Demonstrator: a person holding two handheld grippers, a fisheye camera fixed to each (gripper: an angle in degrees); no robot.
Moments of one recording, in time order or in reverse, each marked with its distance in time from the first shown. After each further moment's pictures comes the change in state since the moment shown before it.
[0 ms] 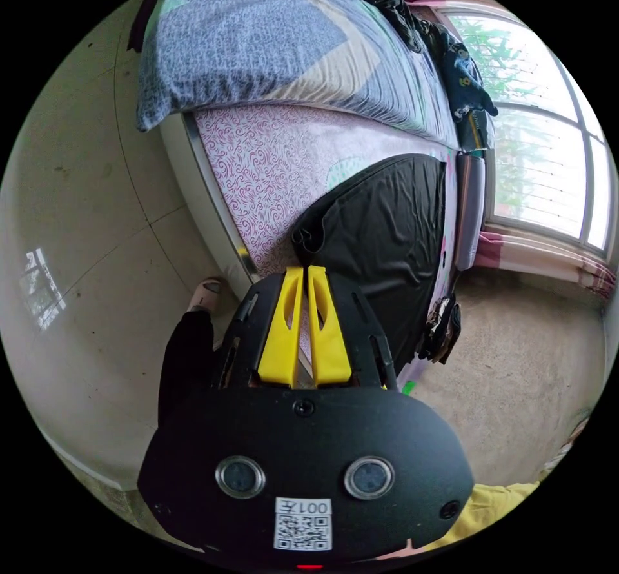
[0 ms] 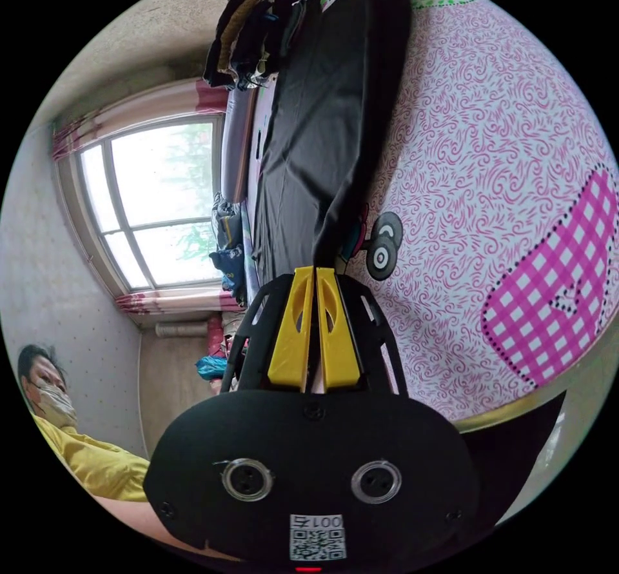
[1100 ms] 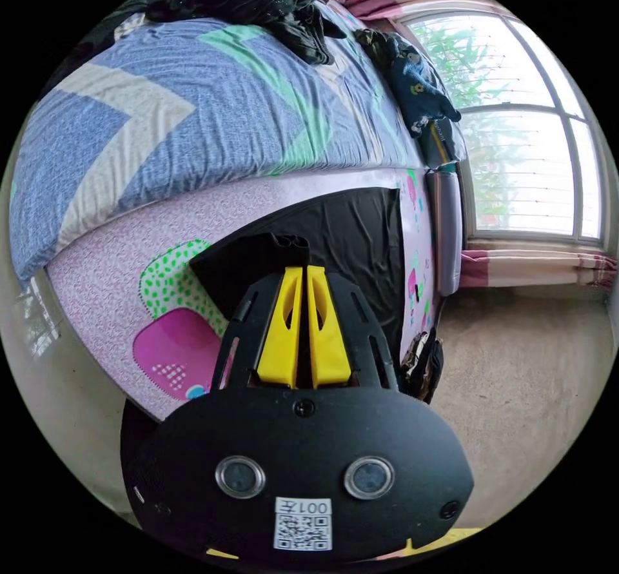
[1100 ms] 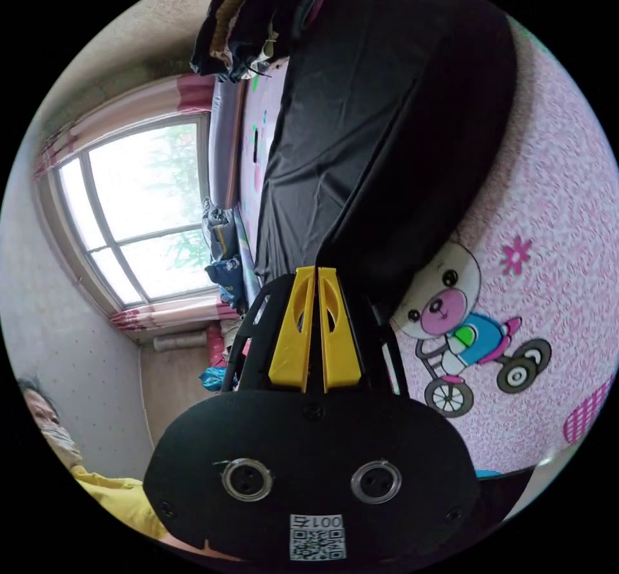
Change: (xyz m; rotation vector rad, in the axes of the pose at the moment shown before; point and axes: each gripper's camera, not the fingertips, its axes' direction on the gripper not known) left arm 0.243 -0.056 -0.027 0.155 0.017 0.065; right arm -0.110 -0.110 0.091 -0.044 0.055 0.069
